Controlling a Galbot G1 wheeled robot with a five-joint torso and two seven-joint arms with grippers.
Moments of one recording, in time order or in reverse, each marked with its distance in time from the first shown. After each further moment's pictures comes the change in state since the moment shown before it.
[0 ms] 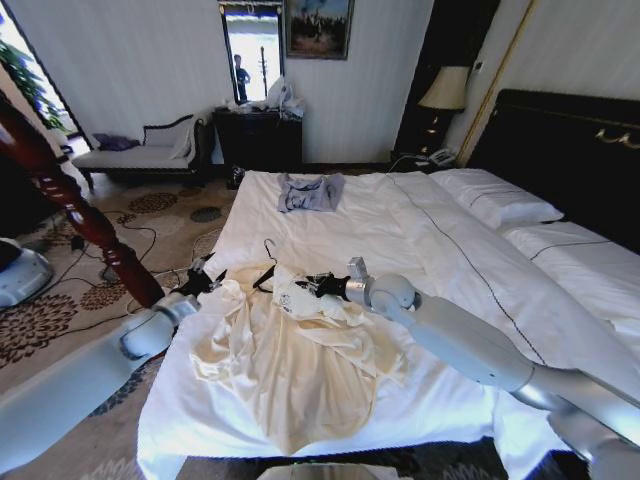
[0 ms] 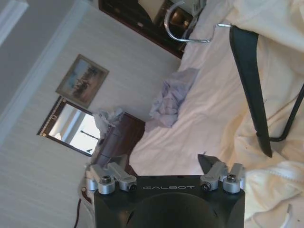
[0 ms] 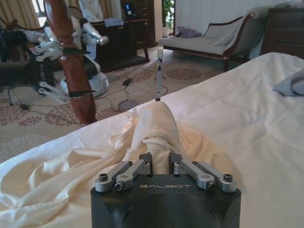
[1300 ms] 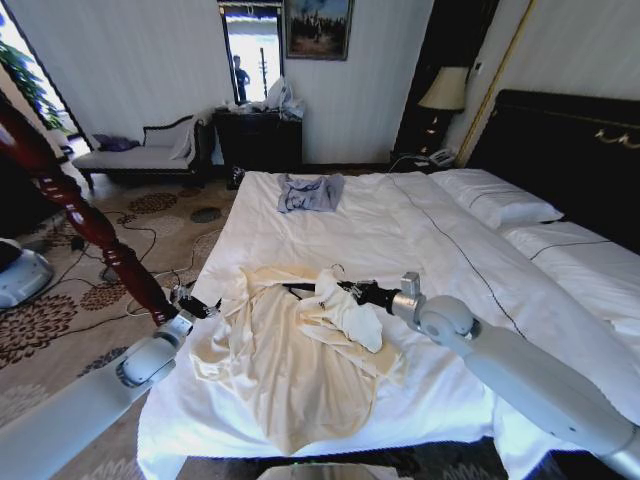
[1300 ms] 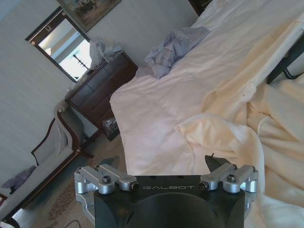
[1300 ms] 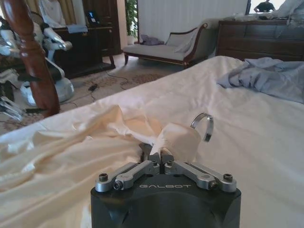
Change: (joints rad) left arm 0.114 -0.078 0.004 -0.001 -0.314 0.129 -0.133; right arm -0.377 -0.198 0.301 0.104 -0.068 0.139 -0.021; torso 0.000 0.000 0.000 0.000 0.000
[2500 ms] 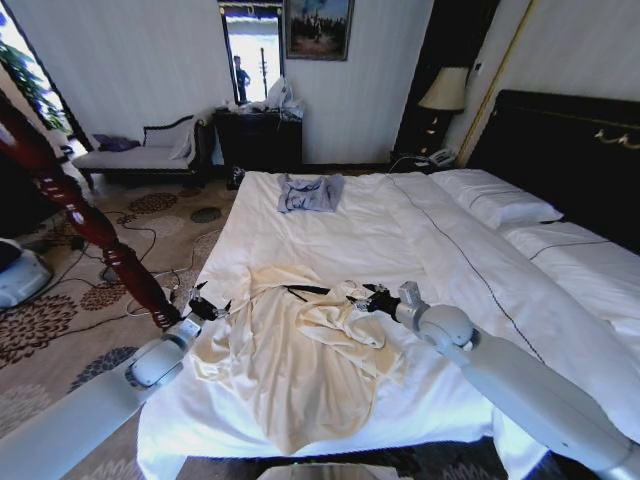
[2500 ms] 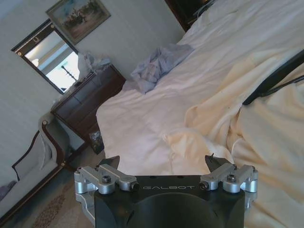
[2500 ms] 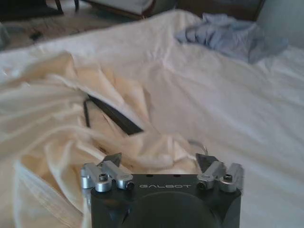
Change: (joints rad) left arm -0.019 -0.040 0.026 -0.024 0.037 -0.022 0.046; right arm -0.035 0.056 0.019 -0.040 -0.130 -0.213 0.177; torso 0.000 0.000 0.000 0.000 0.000
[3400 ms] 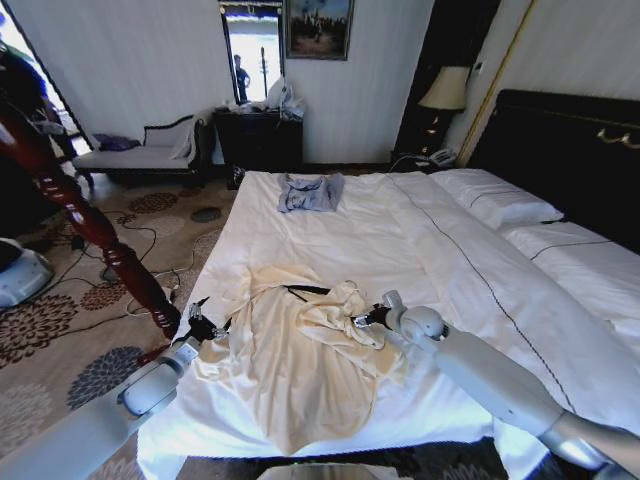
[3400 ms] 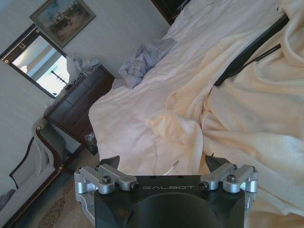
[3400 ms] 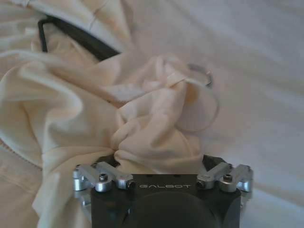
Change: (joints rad) left arm 0.209 0.011 -0.094 -0.039 0.117 -0.039 -0.011; right arm 0.136 0.107 -0.174 -0.272 0.028 -0.115 0.003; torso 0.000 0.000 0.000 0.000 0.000
